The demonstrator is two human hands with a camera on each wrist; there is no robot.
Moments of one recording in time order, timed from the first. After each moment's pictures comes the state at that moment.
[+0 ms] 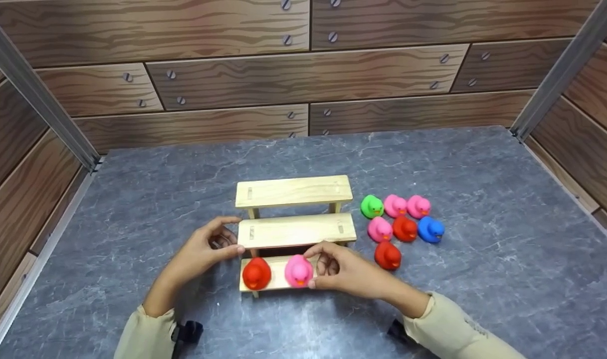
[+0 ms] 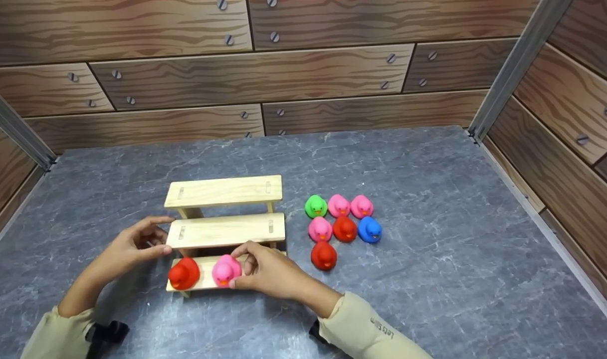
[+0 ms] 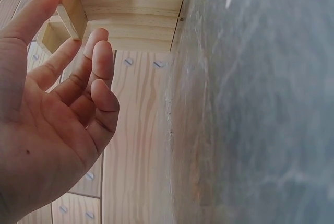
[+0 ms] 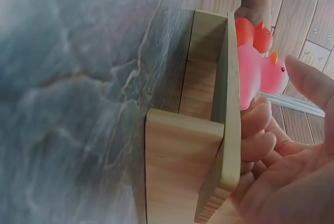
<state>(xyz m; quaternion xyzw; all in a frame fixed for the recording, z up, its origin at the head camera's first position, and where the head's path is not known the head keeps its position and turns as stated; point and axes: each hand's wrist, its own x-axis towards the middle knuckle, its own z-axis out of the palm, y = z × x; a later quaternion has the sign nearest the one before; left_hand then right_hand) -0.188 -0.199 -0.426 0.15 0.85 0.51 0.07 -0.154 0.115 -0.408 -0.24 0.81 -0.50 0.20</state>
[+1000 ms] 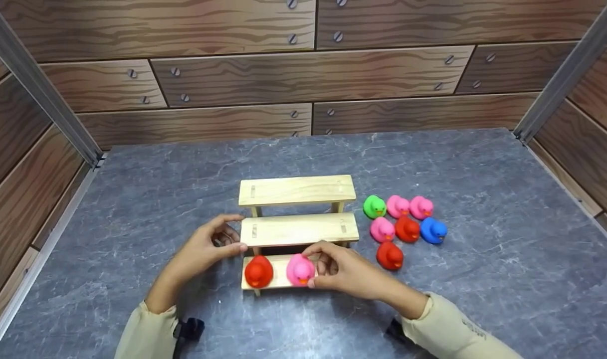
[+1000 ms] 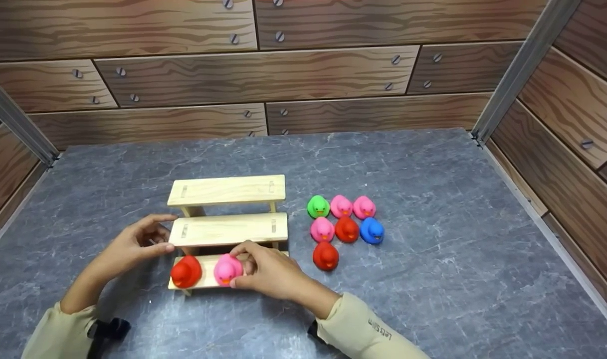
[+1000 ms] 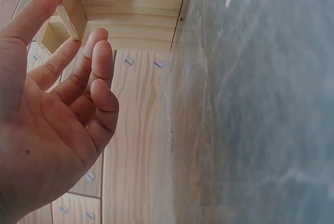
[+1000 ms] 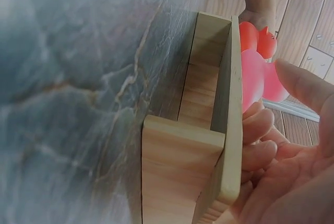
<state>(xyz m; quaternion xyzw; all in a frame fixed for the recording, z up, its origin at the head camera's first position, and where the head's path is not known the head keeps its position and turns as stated) -0.188 -0.200 -0.425 0.15 0.84 0.51 0.06 -0.152 0.110 -0.407 -0.25 0.83 -0.46 0.18</state>
